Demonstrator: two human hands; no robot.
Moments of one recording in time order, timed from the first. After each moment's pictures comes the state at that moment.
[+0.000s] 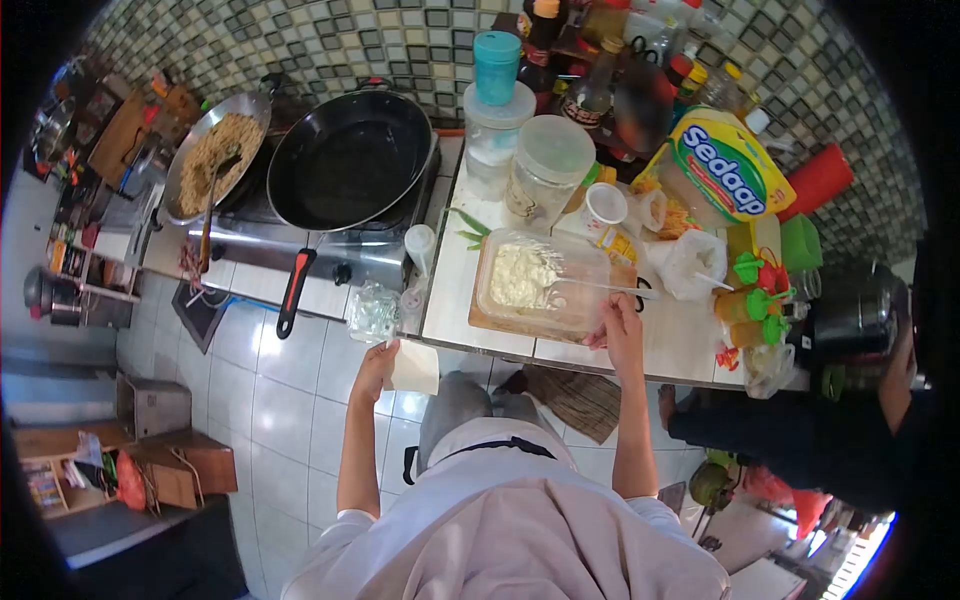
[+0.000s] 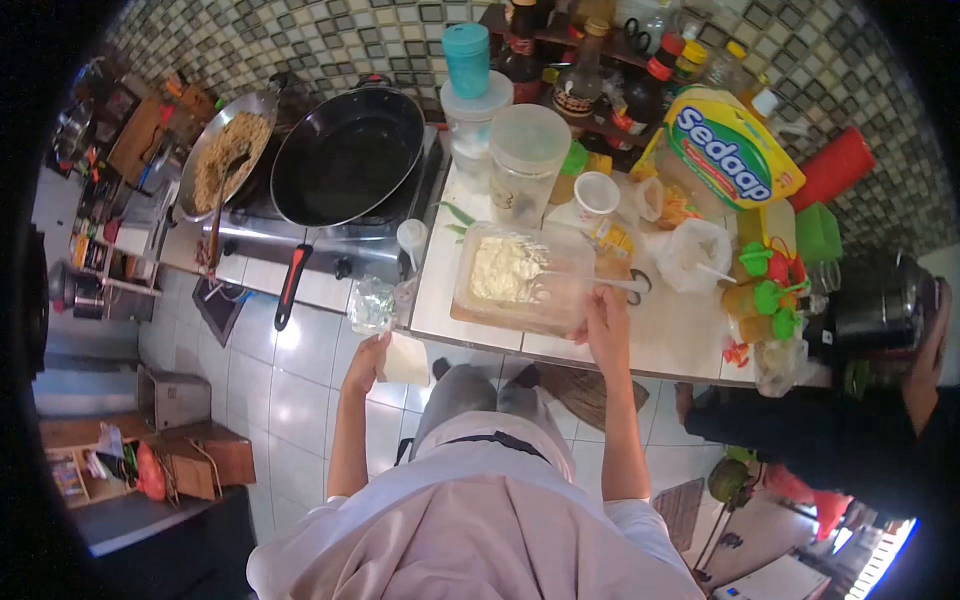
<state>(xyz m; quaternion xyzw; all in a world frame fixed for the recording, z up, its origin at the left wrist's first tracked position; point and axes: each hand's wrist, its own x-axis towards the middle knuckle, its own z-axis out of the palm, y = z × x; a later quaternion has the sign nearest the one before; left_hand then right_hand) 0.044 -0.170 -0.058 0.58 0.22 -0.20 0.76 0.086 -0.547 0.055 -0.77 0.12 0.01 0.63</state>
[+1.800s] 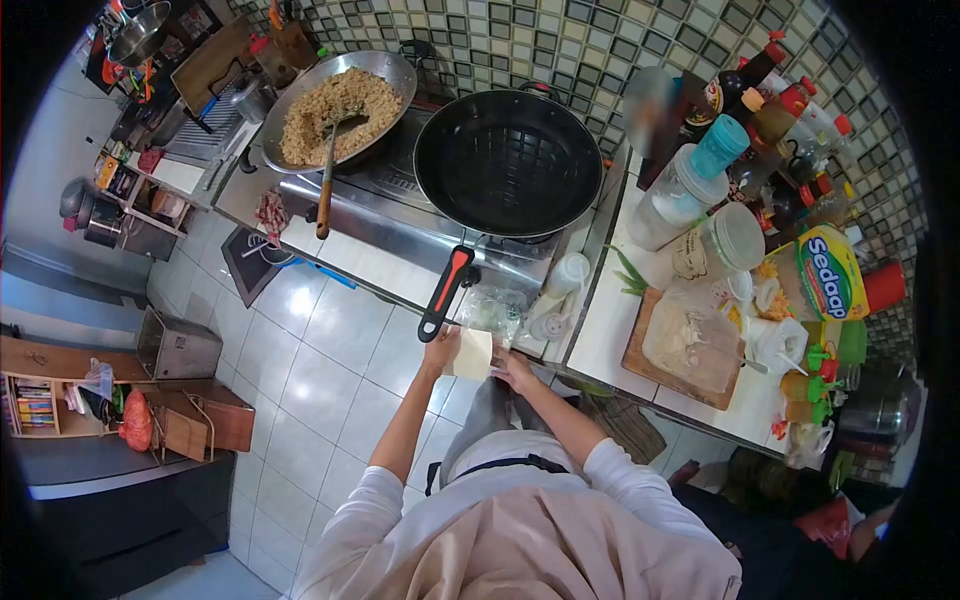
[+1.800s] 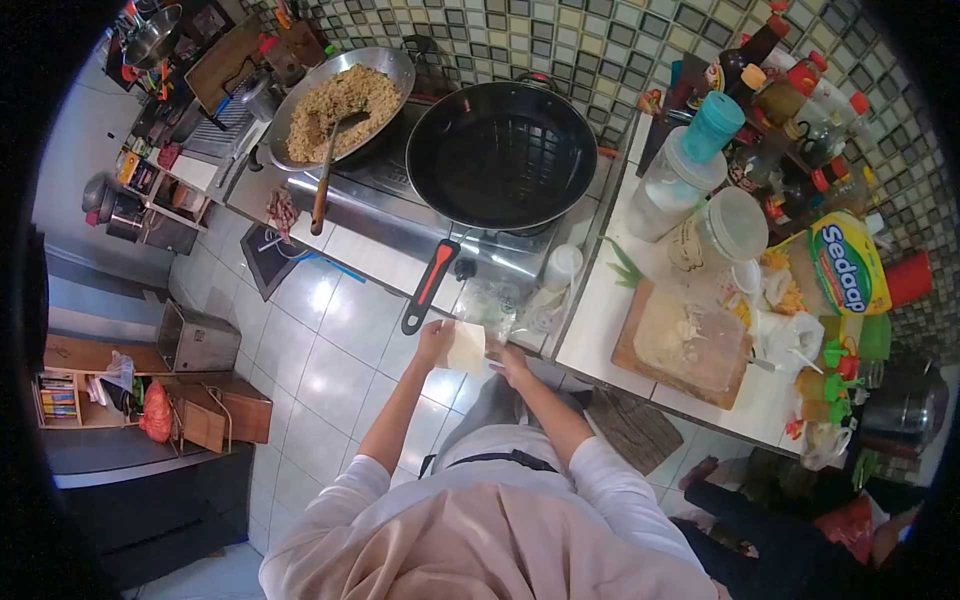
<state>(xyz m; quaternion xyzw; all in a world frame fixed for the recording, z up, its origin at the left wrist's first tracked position) 0.074 -0.041 -0.169 0.70 0.31 -0.11 0.63 0.089 -0.230 -0.205 -0.50 0.24 0.43 0.72</state>
